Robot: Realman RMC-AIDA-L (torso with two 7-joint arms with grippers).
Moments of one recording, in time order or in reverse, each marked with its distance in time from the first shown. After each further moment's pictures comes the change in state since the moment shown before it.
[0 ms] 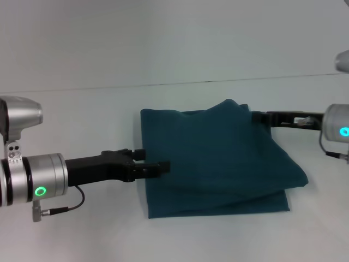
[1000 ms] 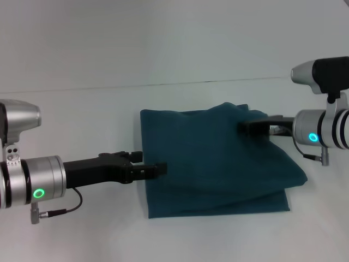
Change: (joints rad) left arm 0.005 0.004 0.000 -0.011 0.002 -0.015 -0.001; right arm 0.059 0.019 -0.156 0.103 0.038 0.214 -0.067
